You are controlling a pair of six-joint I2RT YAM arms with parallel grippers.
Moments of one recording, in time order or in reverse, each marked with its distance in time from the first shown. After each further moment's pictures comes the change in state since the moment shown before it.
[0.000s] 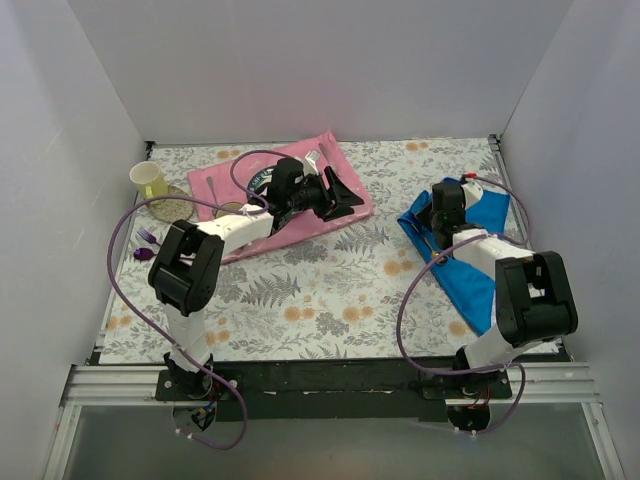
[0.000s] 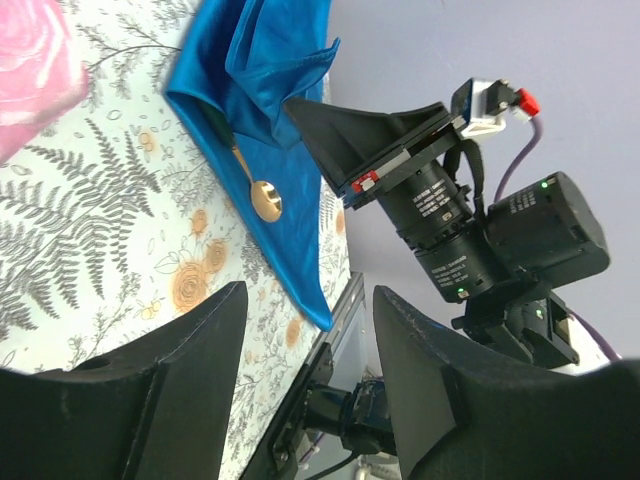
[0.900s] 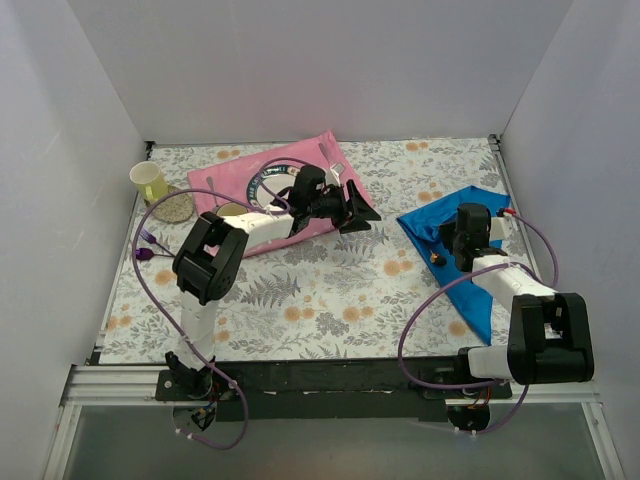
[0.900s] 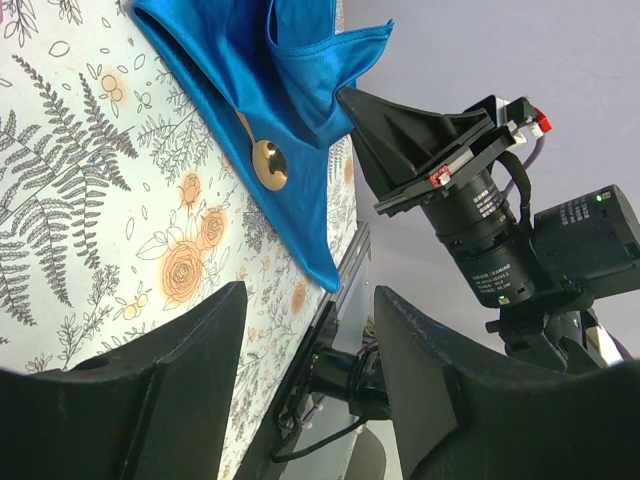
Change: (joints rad) left arm -0.069 0.165 0.111 -0.012 0.104 0.002; right arm -0.126 -0.250 -0.220 -0.055 -0.022 0.383
